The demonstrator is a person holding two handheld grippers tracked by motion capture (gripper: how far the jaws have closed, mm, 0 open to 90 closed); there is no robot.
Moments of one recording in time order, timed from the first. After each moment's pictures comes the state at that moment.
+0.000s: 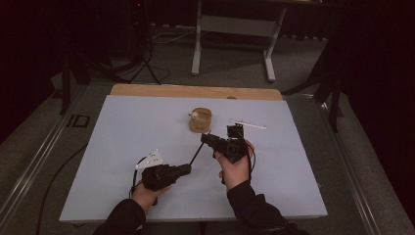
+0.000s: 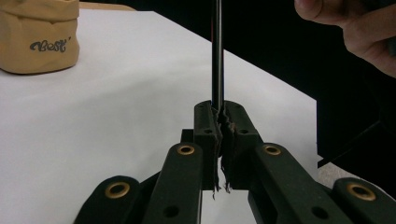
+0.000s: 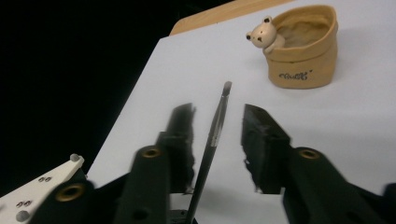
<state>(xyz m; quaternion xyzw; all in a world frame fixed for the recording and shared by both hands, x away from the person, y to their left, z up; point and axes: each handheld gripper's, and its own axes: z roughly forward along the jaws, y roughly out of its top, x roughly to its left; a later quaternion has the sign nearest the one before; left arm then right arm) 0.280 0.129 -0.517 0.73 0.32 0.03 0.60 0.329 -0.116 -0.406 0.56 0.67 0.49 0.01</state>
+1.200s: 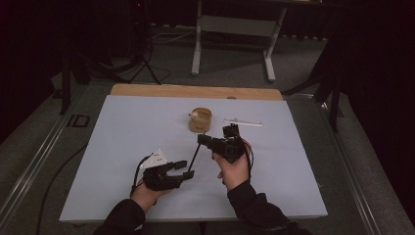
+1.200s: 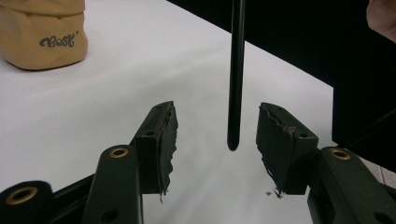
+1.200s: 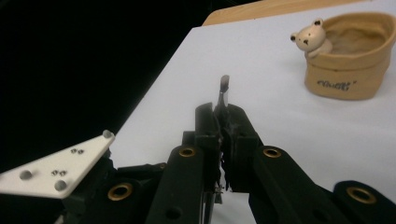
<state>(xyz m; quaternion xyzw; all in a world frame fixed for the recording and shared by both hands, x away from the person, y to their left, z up) 0.279 0.123 -0.510 0.75 0.33 0.06 0.57 0.326 -0.110 -0.399 0.49 0.71 0.51 -0.01</state>
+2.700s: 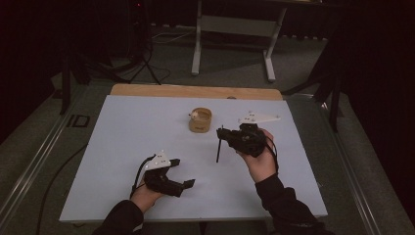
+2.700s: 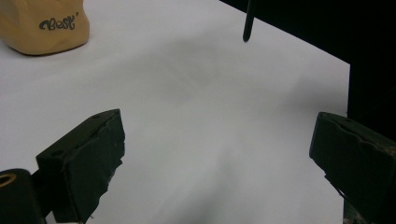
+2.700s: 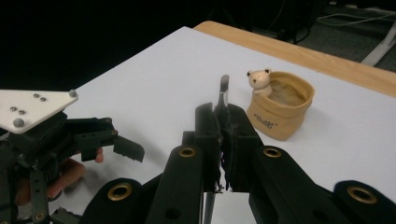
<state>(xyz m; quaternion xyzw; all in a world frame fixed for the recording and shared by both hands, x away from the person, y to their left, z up) 0.278 0.119 -0.511 0.78 0.33 0.06 0.53 0.335 -0.159 -0.378 0.34 0.80 0.49 0.12</state>
